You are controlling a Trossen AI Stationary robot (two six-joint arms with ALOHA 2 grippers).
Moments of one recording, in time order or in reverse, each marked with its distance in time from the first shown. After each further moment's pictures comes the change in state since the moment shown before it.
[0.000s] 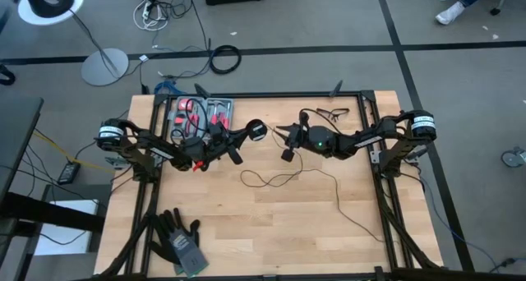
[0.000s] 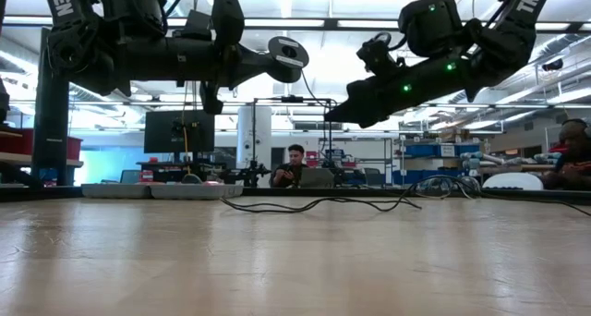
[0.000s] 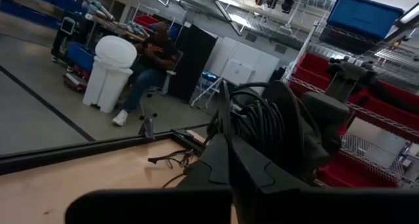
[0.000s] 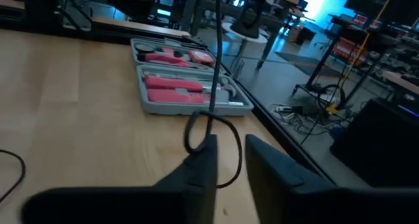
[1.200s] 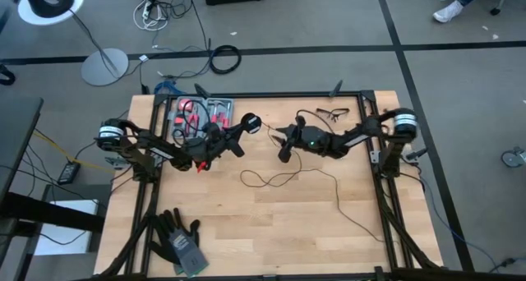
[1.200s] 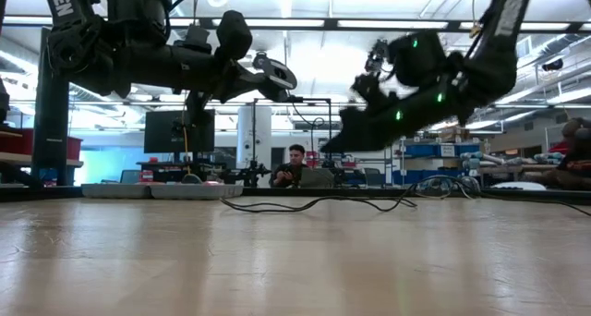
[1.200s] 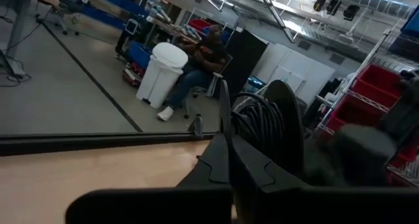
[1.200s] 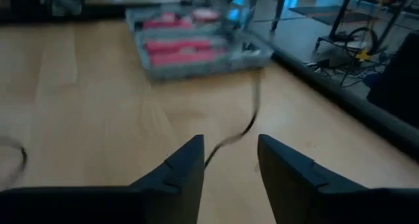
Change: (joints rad) left arm 0.001 0.000 -0.001 -0.078 -0.215 -0.073; right arm -0.057 0.179 0.012 0.055 -0.083 0.234
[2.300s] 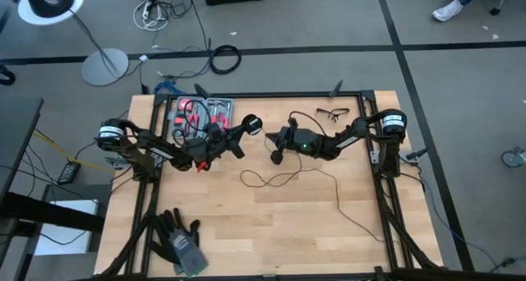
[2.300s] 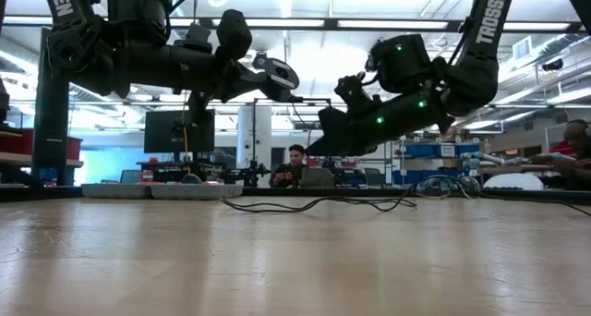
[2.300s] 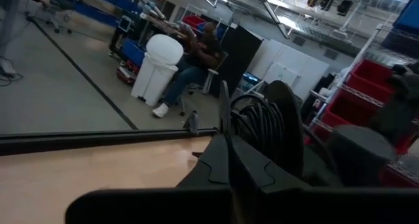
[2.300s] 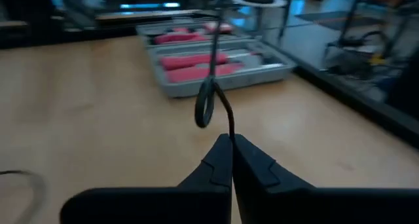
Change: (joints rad) left arm 0.000 0.000 0.000 -0.005 0.026 0.006; right arm 0.039 0.098 0.098 0.036 0.005 0.046
